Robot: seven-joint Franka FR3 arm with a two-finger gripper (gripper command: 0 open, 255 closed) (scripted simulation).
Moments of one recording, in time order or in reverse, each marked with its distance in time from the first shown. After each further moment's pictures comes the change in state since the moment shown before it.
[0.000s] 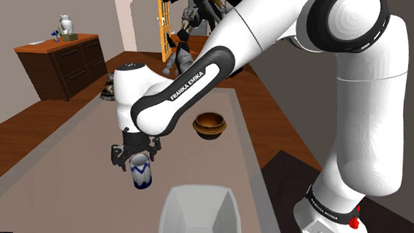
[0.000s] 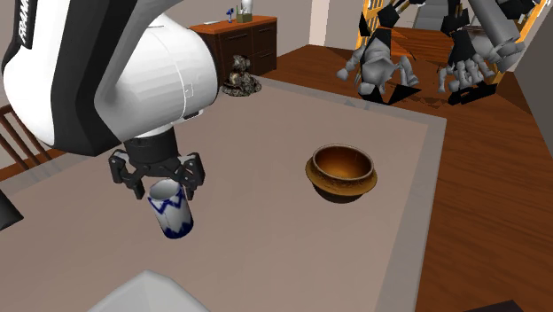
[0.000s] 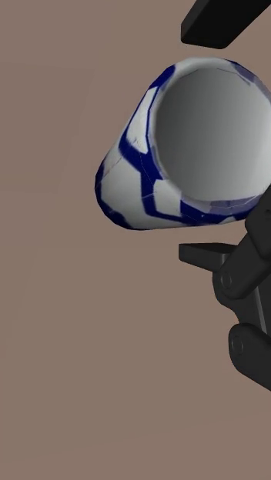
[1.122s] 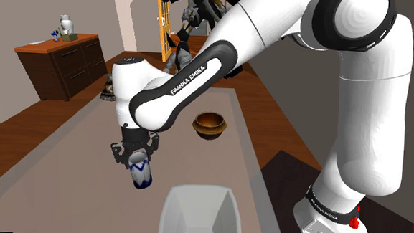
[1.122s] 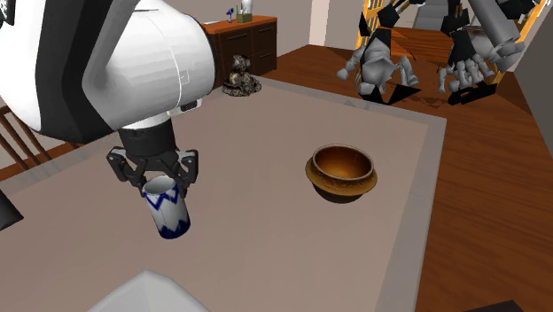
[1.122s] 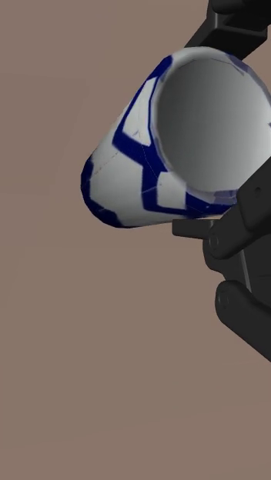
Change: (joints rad) arm -0.006 -0.025 0.009 0.006 0.016 -0.029 -0.008
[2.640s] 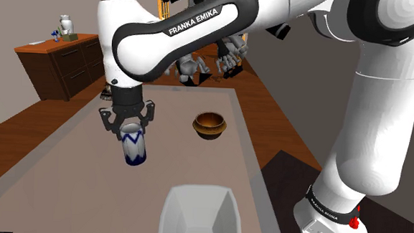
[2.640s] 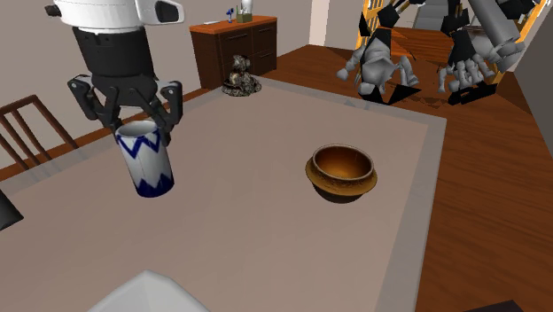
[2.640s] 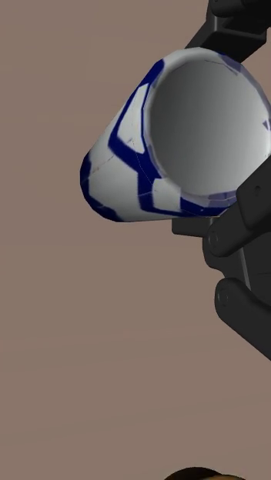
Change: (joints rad) arm -0.031 -0.145 0.036 0.140 0.095 -0.269 -0.055
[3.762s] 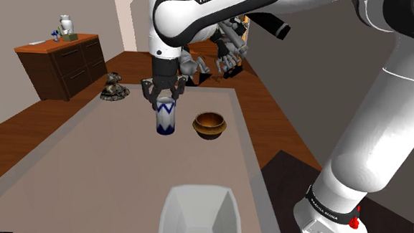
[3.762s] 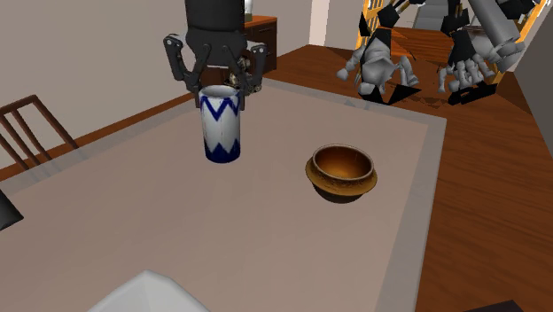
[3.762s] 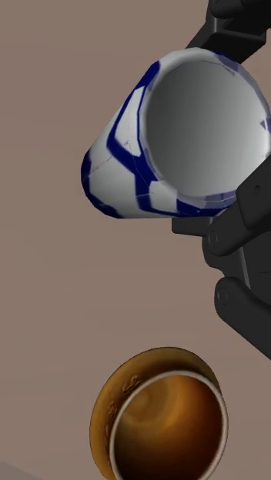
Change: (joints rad) arm -0.150 -0.211 -0.092 -0.121 0.136 -0.078 -0.287
